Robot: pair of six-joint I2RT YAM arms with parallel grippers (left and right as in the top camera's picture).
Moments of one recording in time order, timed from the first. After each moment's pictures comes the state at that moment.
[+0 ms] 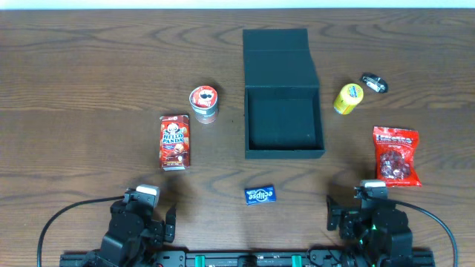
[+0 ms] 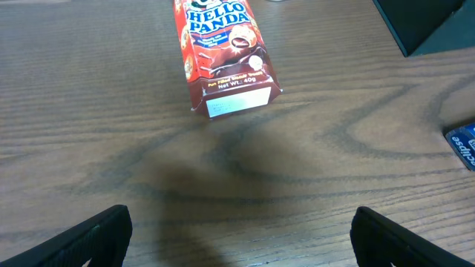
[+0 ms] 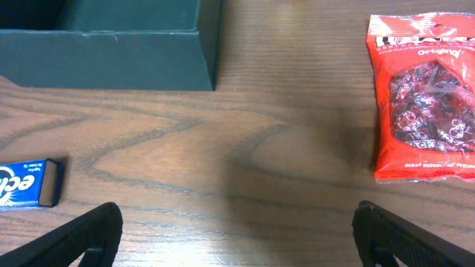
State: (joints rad) left arm -0.47 0.01 0.38 -1.12 -0.14 -0.19; right arm 0.20 0.01 0.36 -1.08 0.07 0.15
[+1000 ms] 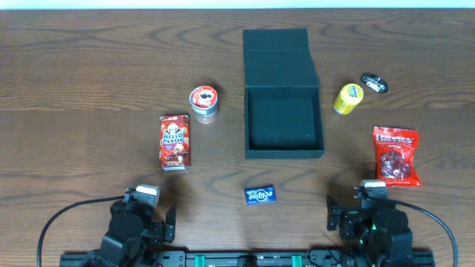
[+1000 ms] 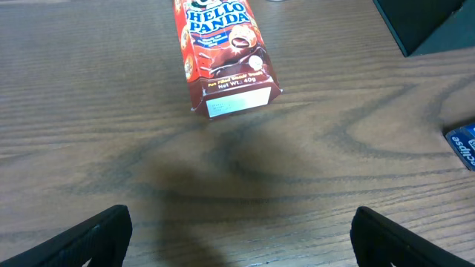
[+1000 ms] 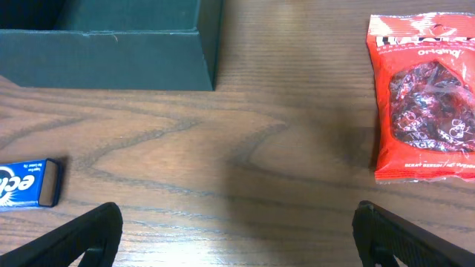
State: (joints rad) left arm -0.47 0.01 0.38 -1.12 -0.14 -0.19; right arm 0.20 0.01 0.36 -1.08 0.07 0.15
